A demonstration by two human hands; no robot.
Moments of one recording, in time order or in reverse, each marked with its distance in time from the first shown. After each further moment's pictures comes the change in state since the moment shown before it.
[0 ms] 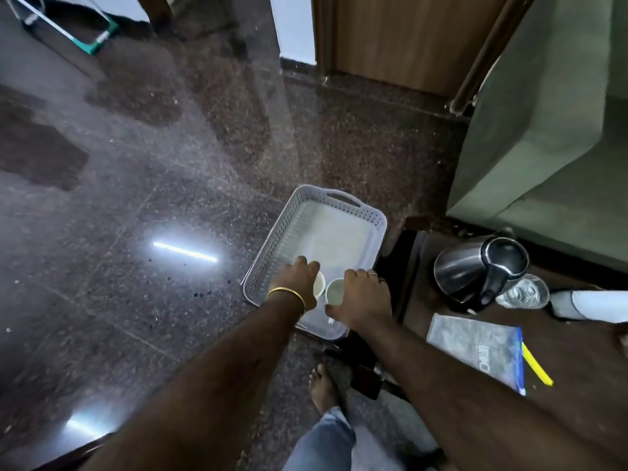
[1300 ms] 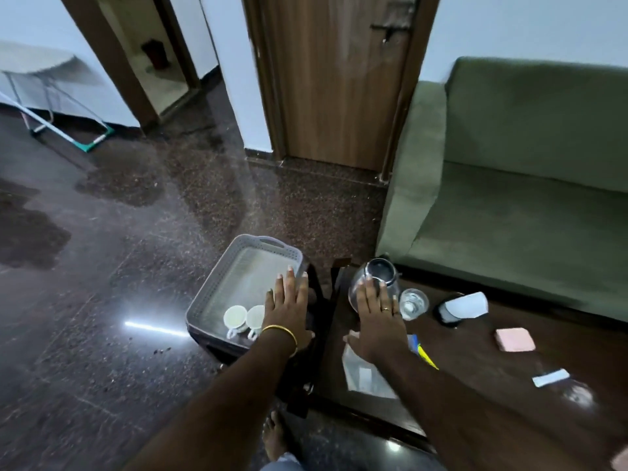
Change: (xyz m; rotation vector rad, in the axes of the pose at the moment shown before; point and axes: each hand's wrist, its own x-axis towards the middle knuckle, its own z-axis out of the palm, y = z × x) left_hand -0.109 0.206 -0.012 0.096 0.283 0.029; right_hand -0.165 0.205 -0.097 -0.108 0.166 -0.014
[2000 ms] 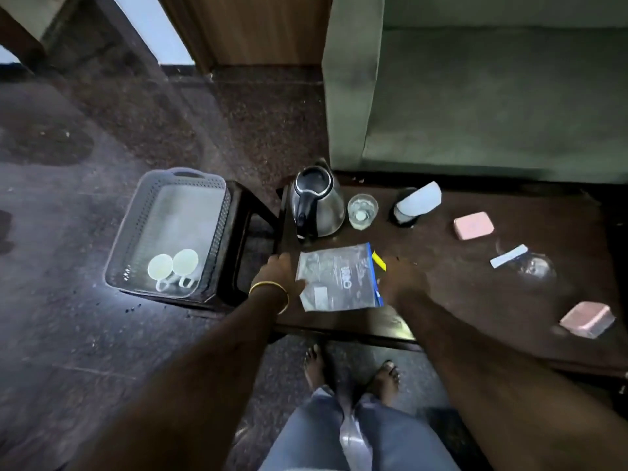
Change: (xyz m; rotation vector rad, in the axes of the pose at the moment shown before) left_hand 0.032 0.117 0.104 -0.314 -0.372 -0.085; right_hand -0.041 0.169 0.110 0.277 -0.187 0.454
